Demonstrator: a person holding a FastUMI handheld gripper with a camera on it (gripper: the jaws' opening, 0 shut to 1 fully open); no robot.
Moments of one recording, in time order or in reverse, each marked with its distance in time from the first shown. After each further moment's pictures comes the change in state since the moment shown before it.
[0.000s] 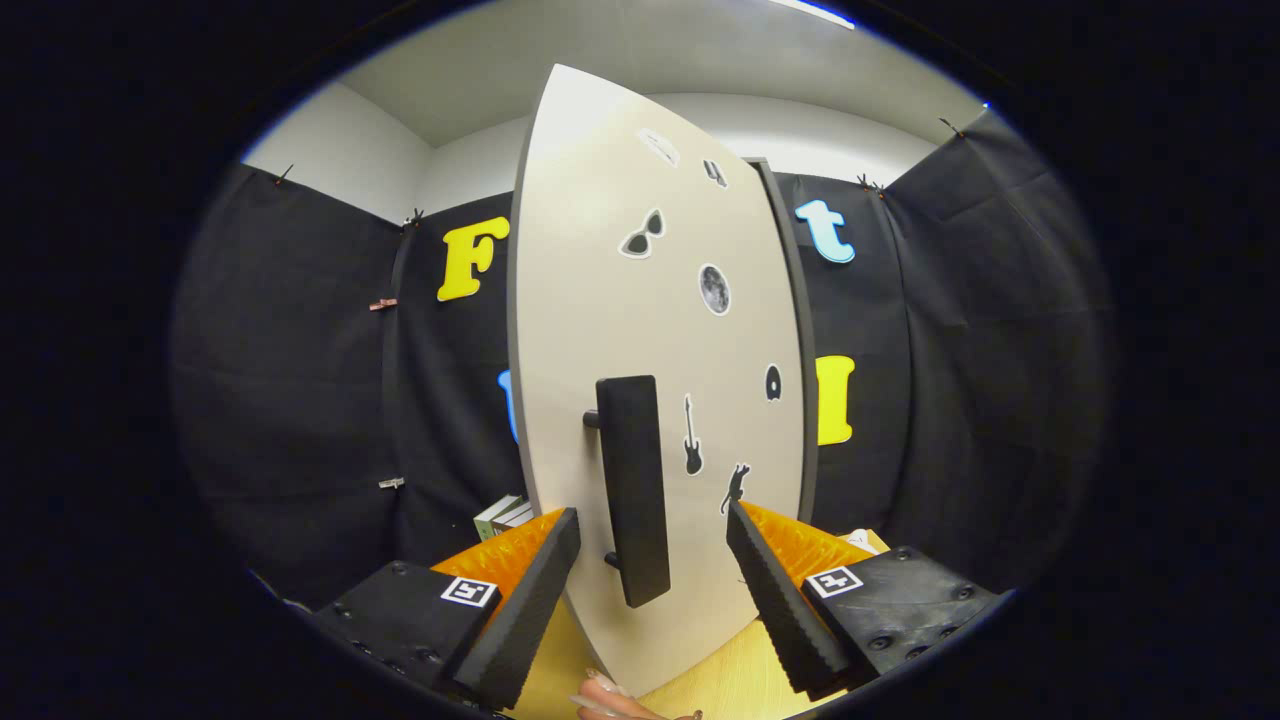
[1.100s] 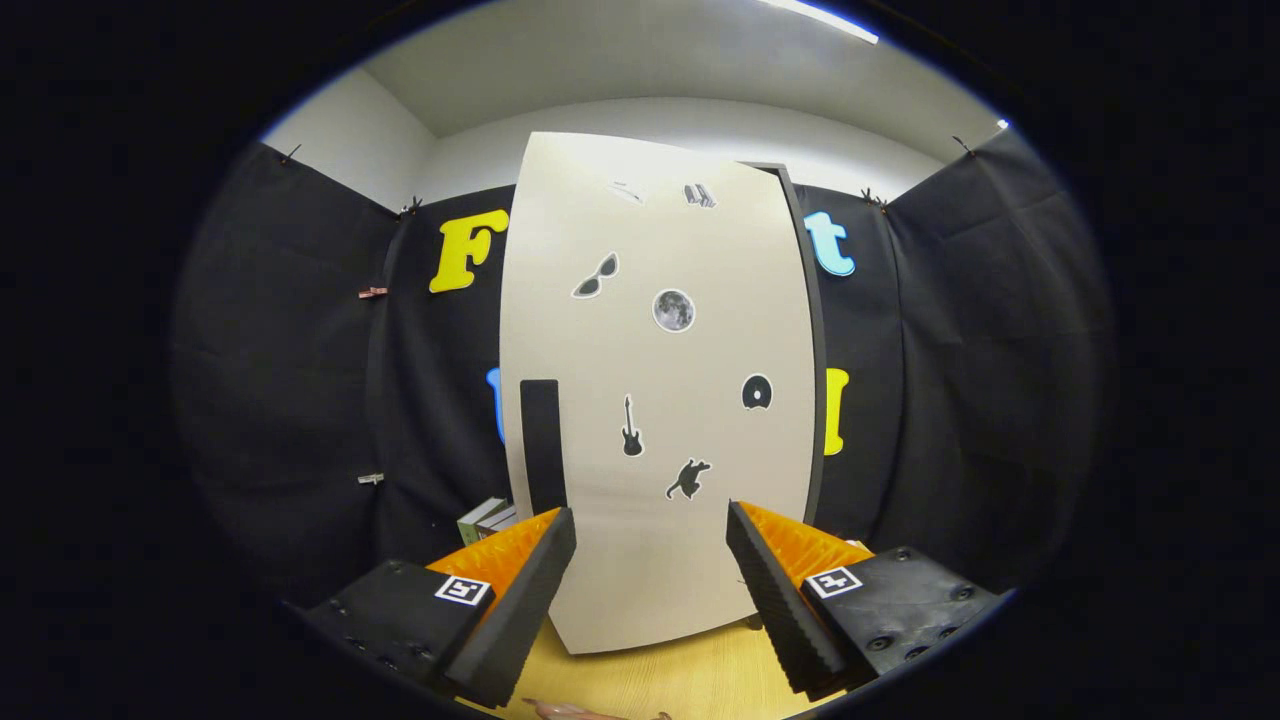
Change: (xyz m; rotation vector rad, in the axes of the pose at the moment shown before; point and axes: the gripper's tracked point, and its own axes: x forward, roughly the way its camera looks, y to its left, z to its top) arm 0.018 0.009 -0.004 -0.044 -0.024 -0.055
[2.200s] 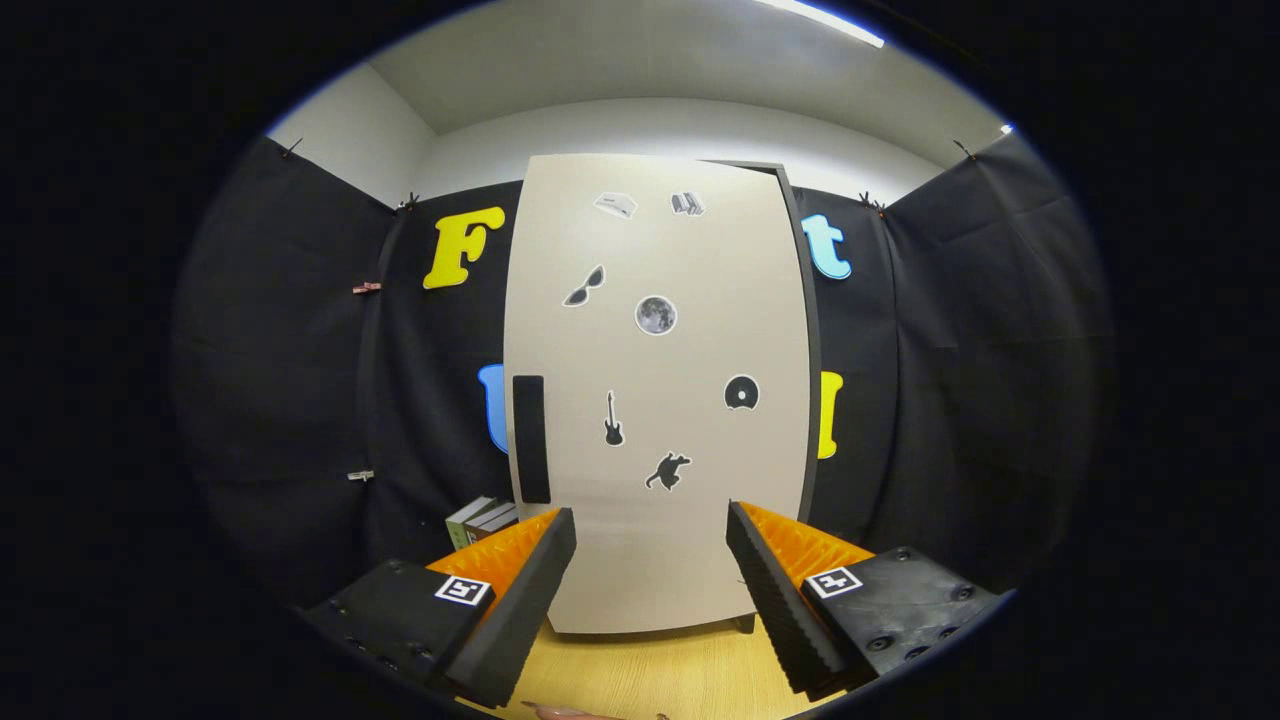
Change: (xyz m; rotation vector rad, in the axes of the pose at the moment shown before) arm 0.008 -0.007 -0.009 -0.016 0.000 -0.026
